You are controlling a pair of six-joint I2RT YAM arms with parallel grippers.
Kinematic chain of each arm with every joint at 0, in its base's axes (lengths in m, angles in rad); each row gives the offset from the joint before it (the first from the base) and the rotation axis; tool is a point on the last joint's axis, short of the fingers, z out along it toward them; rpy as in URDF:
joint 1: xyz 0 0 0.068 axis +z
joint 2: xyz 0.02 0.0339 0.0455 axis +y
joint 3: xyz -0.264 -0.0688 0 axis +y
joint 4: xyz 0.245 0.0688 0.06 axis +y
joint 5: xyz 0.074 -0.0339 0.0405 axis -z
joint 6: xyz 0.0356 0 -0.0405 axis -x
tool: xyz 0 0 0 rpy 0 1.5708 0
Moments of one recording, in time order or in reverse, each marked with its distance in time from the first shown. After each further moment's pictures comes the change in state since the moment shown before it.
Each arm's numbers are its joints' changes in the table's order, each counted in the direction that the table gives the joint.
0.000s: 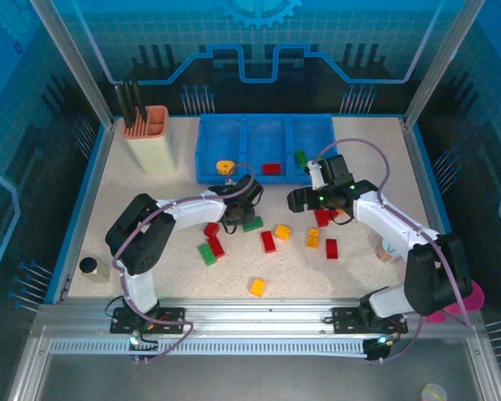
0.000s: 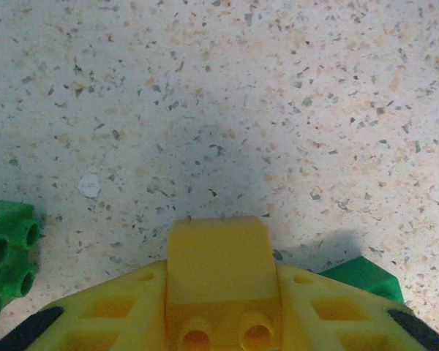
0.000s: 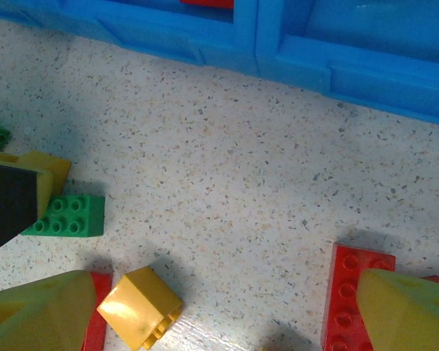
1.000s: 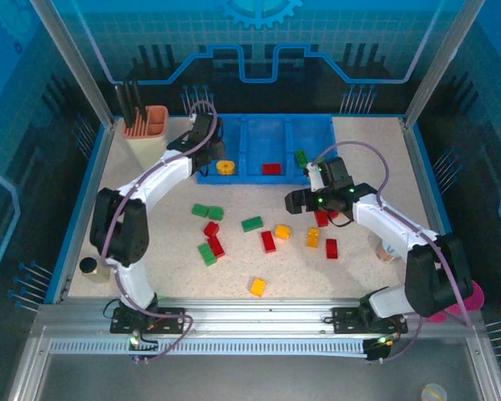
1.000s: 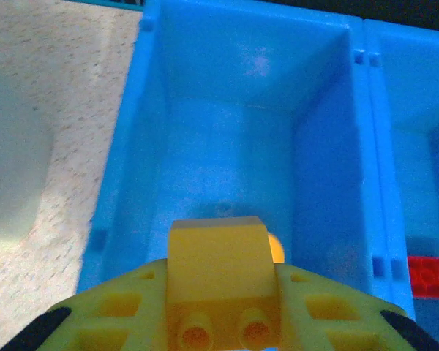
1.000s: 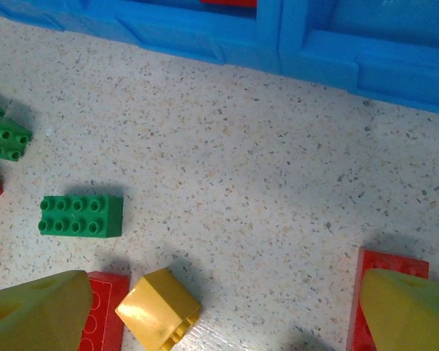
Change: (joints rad) left arm 0.336 0.017 -0.381 -0.048 -0.086 -0.315; right arm 0.008 -0.008 0.036 -0.054 -0.043 -0.029
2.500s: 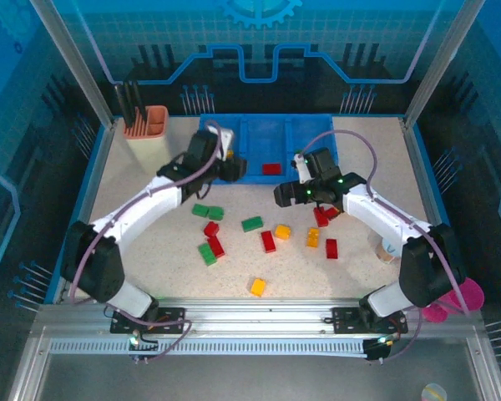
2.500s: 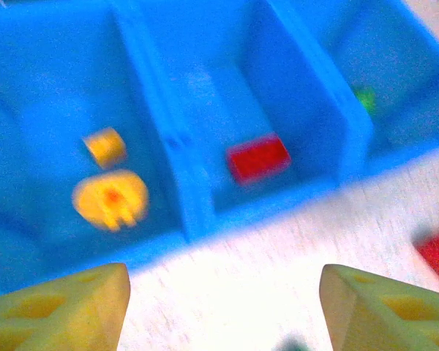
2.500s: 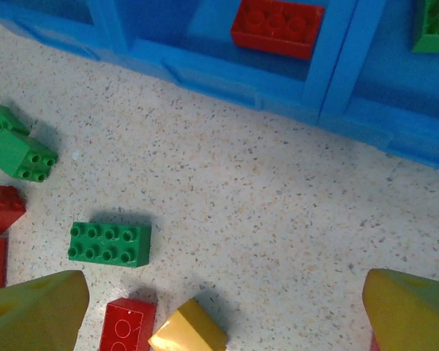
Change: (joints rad) left arm -0.161 -0.366 0.357 -0.095 0.249 -0.226; right arm 0.082 0.072 -0.163 0.074 0.078 -0.008
